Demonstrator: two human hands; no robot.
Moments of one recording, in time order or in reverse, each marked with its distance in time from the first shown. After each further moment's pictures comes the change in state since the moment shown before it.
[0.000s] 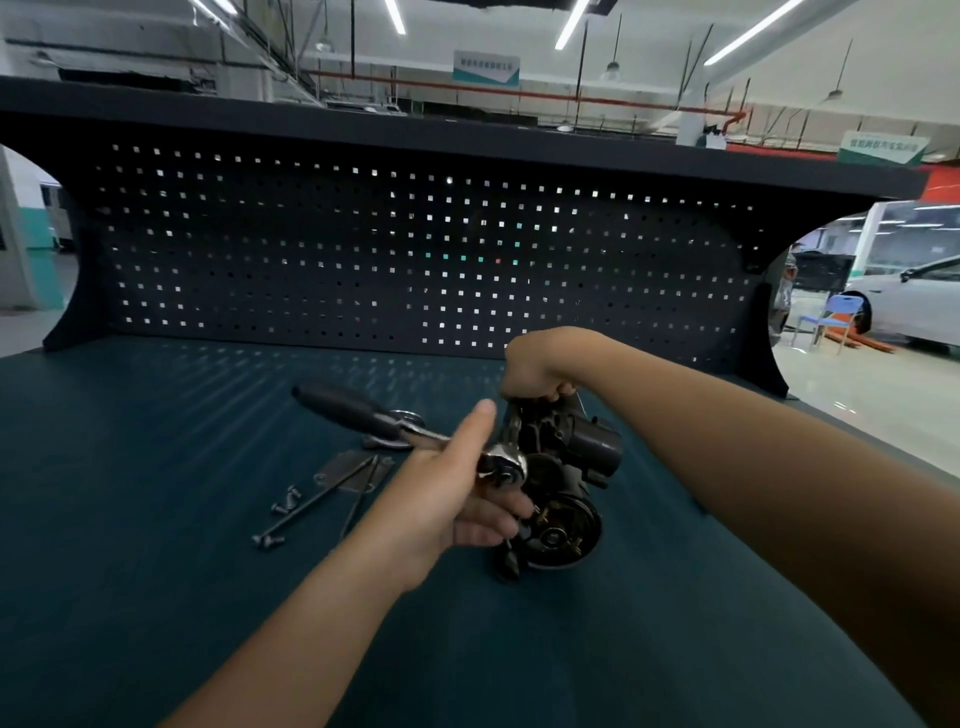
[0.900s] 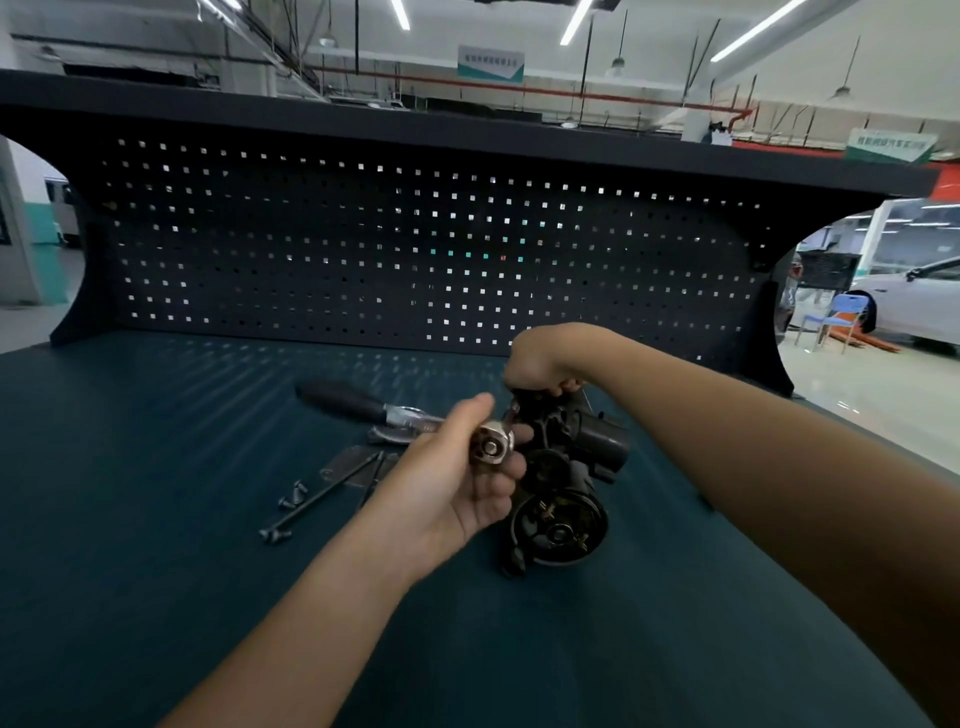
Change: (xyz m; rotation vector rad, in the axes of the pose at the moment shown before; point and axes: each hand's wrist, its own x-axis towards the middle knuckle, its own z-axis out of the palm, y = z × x) left_hand 0.004 0.005 -0.001 -0.288 -0.072 -0.059; right_hand 0.000 -0.002 -0.001 0.088 0.029 0.035
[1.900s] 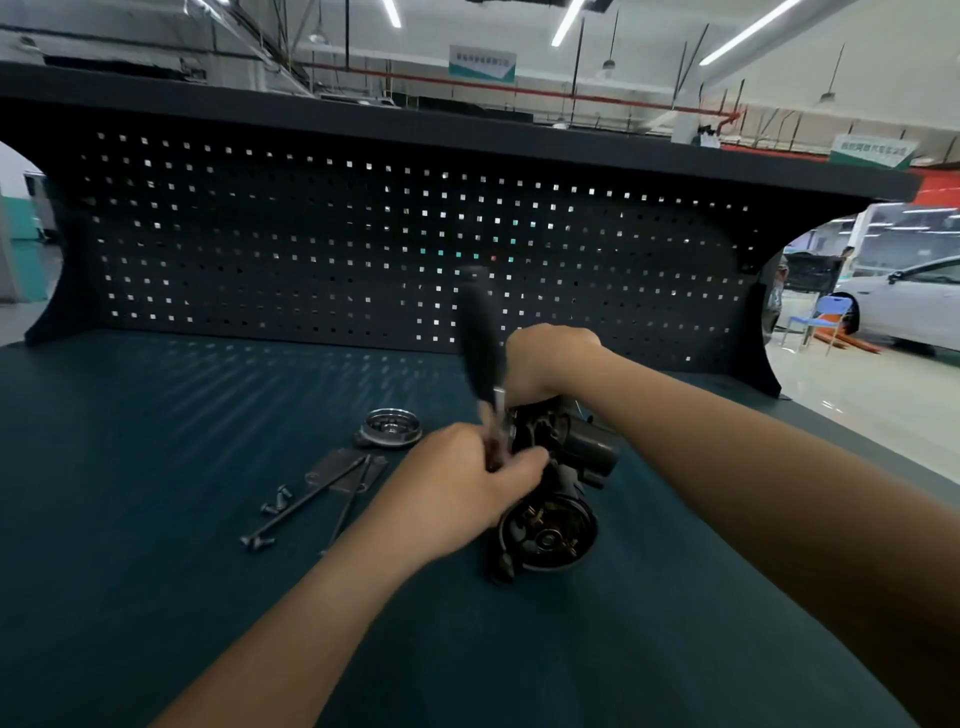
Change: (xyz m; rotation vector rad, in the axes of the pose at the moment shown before) left_hand 0.002 0.003 0.001 1.187 0.124 0.398; right_hand -0.007 0.008 0.009 -0.027 0.175 0.045
